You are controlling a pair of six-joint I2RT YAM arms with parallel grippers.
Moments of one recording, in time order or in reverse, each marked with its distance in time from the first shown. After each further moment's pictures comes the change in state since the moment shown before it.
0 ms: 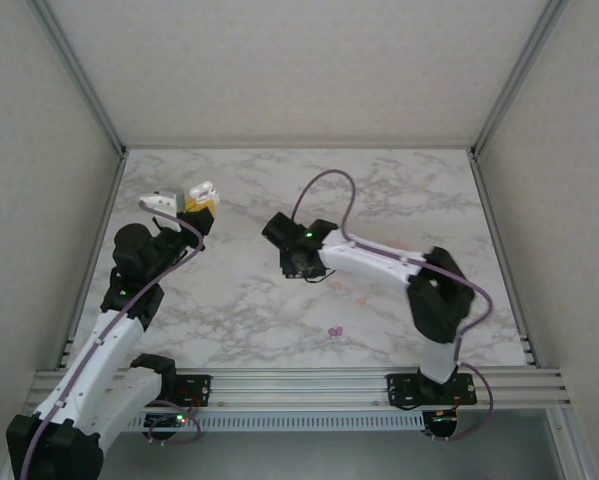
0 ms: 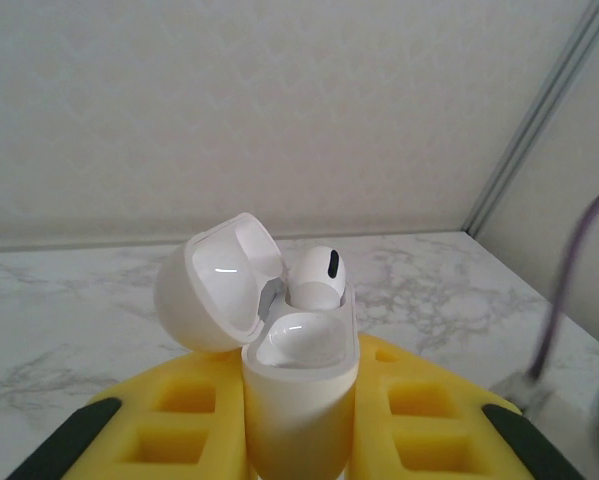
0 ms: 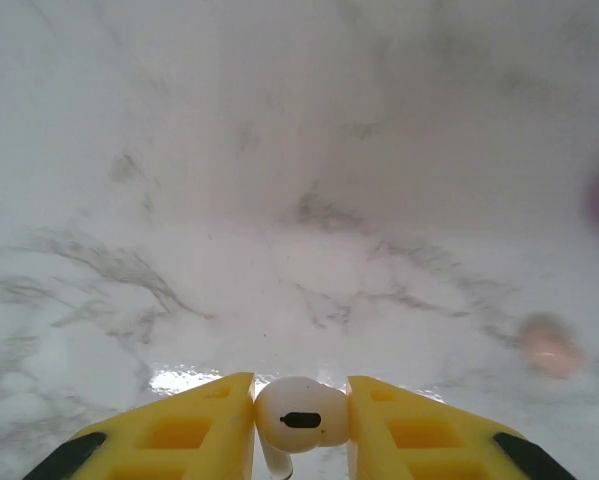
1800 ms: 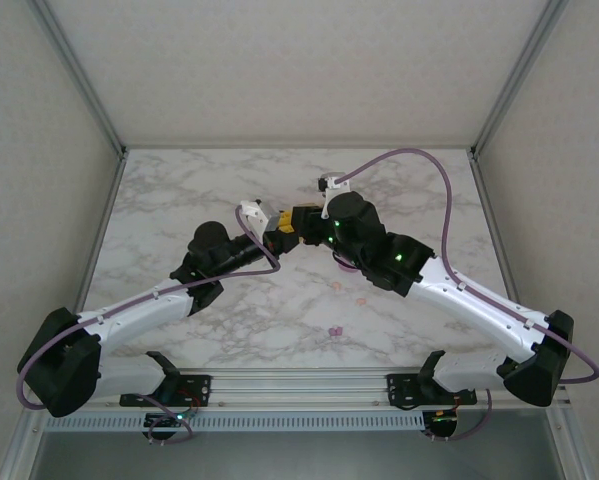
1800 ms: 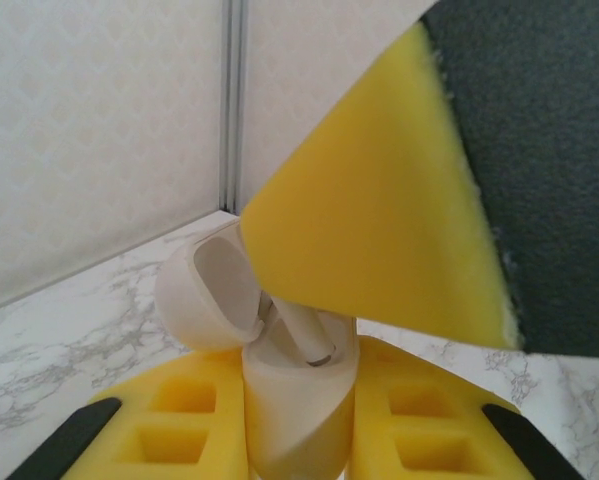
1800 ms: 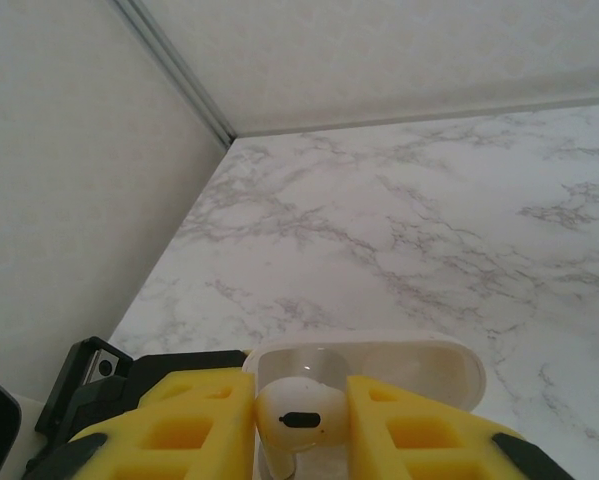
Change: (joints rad) left arm -0.498 0.411 0.064 0.452 0.061 0.140; right arm 0.000 -0.507 -0.183 0.491 0.028 -0.230
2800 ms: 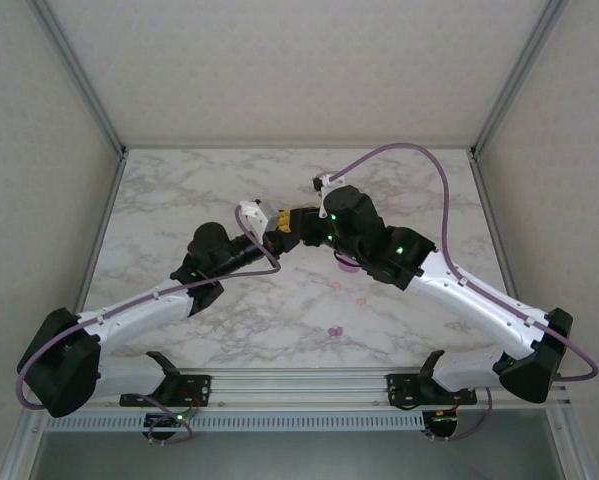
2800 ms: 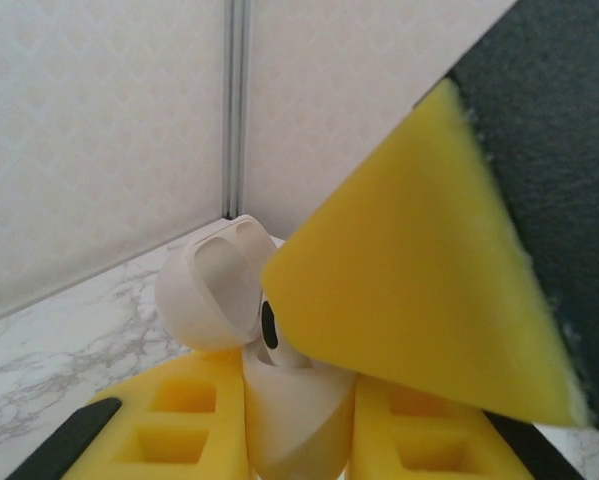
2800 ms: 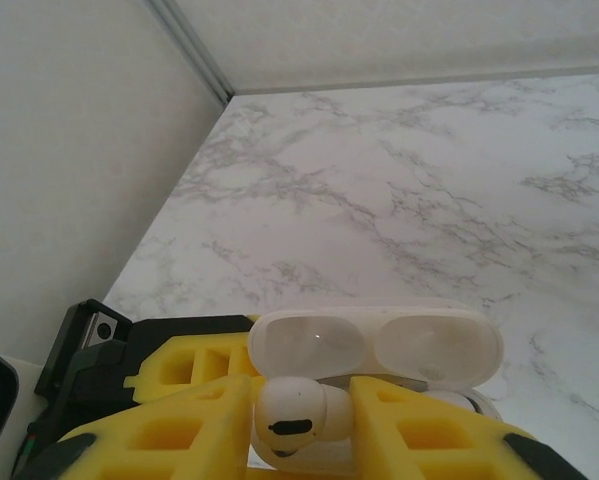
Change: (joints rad) left arm -0.004 -0.003 -0.001 0.016 -0.007 0.006; right arm -0.002 0.031 0.093 -0.148 -0.055 -0.019
